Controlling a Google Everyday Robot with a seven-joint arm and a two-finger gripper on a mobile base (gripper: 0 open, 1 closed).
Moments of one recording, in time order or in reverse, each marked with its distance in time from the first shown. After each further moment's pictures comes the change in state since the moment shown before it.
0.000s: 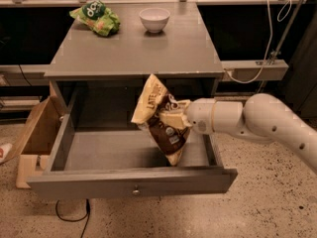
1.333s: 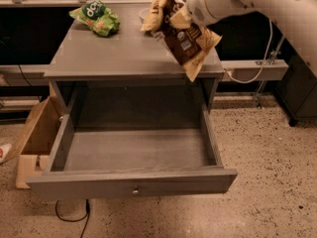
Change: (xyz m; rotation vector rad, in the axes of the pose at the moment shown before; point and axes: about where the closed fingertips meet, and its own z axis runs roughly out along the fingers) arm -0.212 -0.161 -0.019 0.403 0.294 -0.250
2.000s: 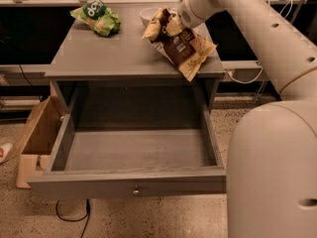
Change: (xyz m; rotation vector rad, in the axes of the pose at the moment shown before) arm 0.045 -0.041 0.085 -0.027 0.219 0.116
